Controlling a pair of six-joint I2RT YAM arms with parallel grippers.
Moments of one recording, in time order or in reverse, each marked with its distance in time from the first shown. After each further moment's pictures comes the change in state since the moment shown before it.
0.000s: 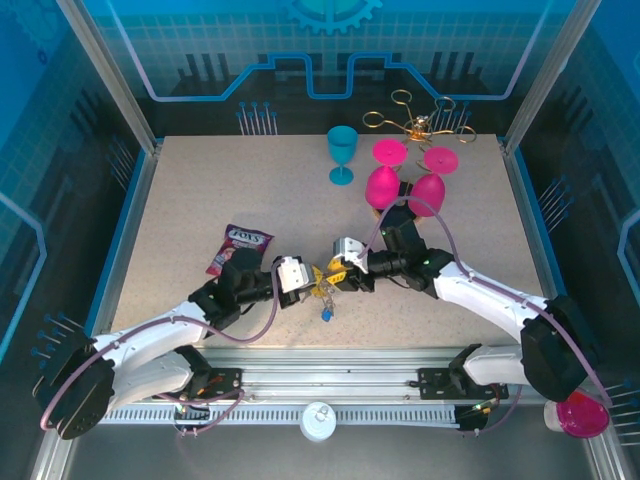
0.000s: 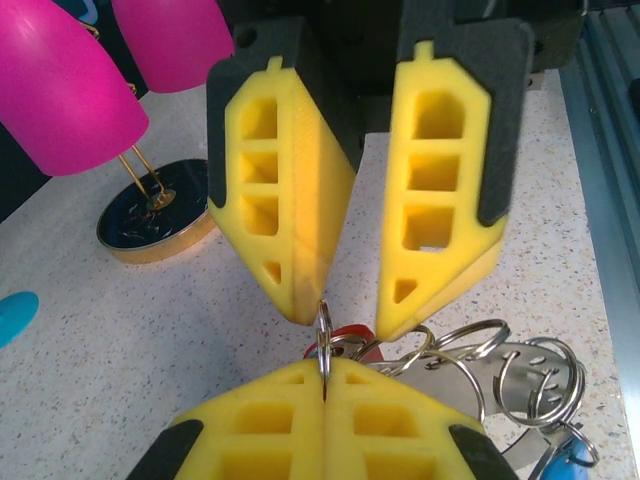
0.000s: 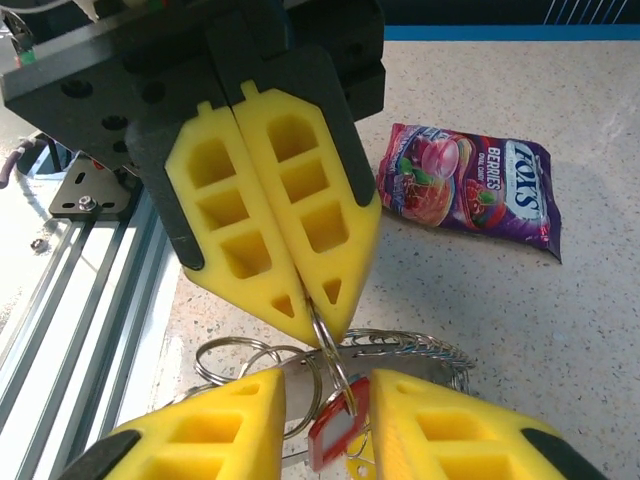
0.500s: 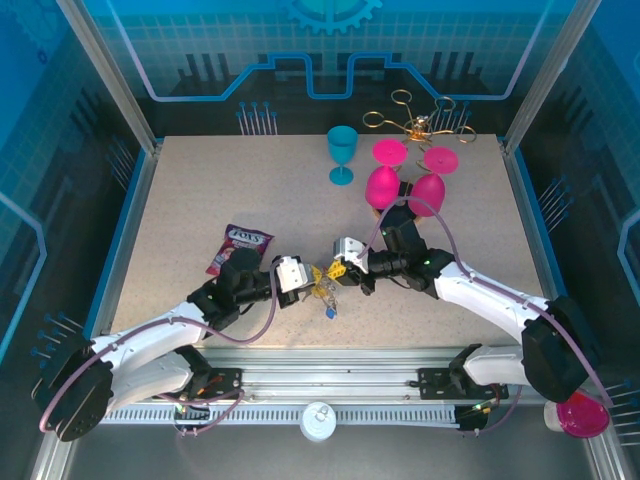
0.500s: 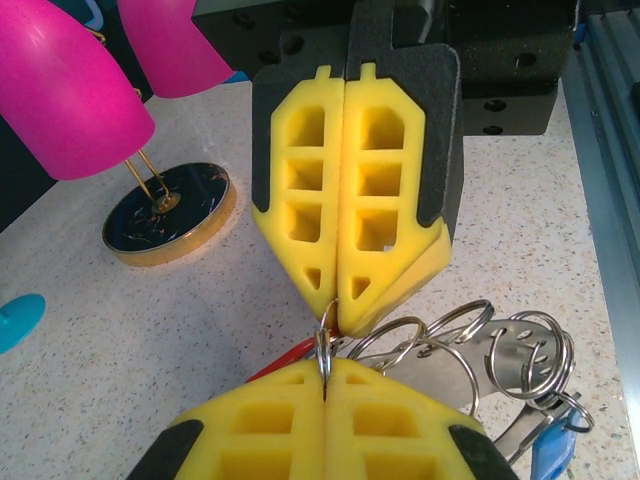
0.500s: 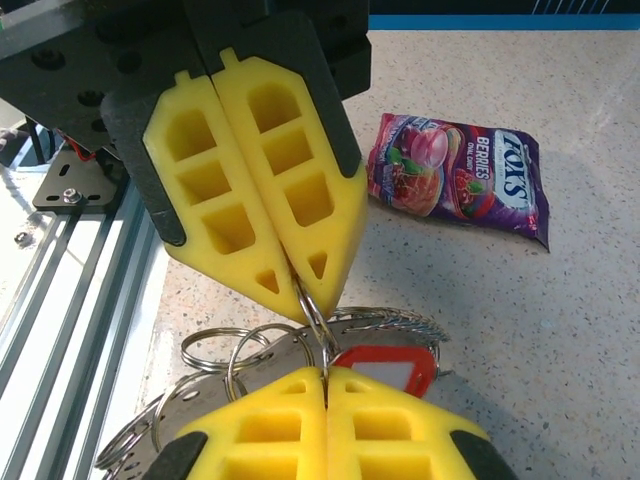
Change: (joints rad) left arm 0.001 -0.014 -0.001 -0.002 0.000 0.000; right arm 0.000 -0.006 0.000 -0.013 0.038 -0.005
